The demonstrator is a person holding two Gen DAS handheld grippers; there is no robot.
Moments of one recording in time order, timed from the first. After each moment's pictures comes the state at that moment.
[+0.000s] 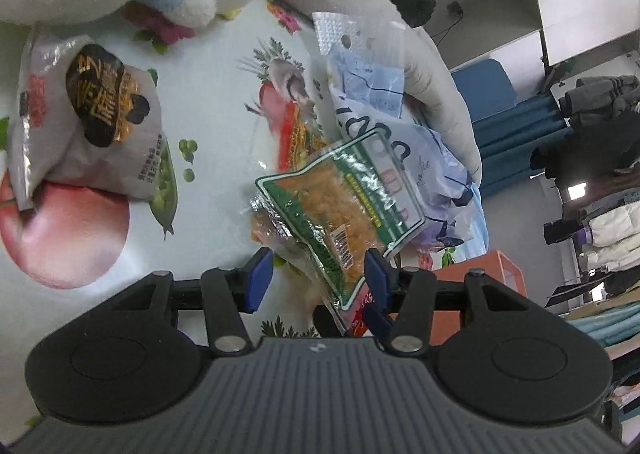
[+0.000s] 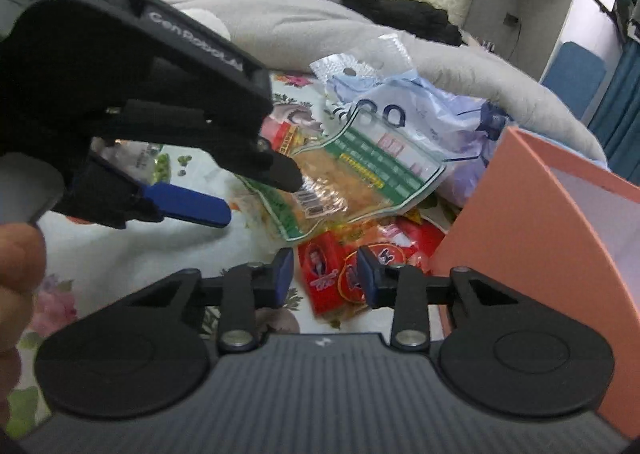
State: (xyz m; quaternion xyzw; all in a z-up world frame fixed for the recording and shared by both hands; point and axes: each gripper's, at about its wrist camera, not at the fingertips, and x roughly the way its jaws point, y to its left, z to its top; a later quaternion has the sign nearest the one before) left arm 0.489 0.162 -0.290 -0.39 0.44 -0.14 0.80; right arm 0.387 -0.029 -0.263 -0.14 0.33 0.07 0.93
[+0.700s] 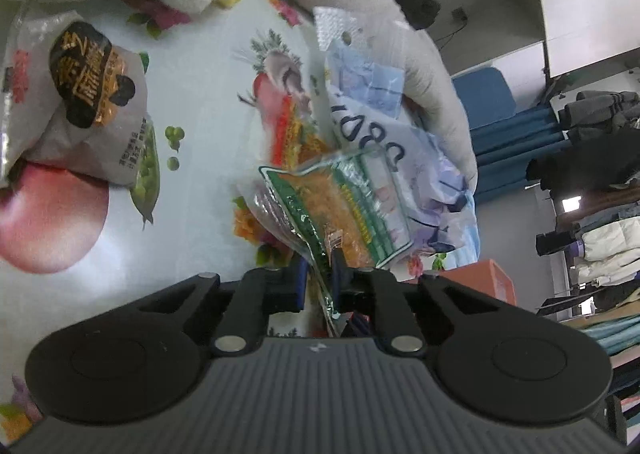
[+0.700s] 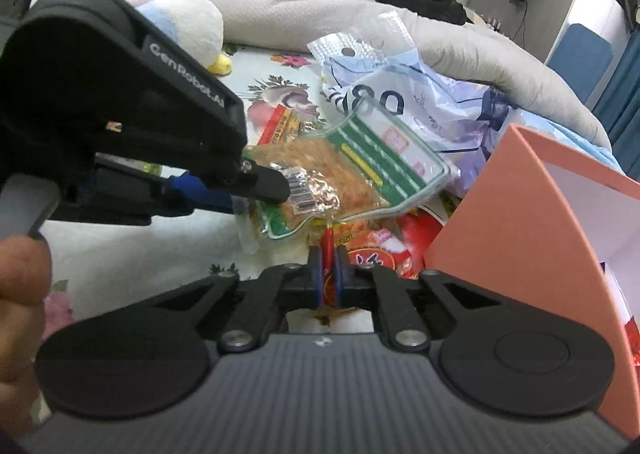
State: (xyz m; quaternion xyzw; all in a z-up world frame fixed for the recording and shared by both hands) left arm 0.487 0.155 -0.287 -0.41 0.43 -0.14 0.80; right arm 0.392 -0.029 -0.254 -0.15 0.36 0.06 0.92
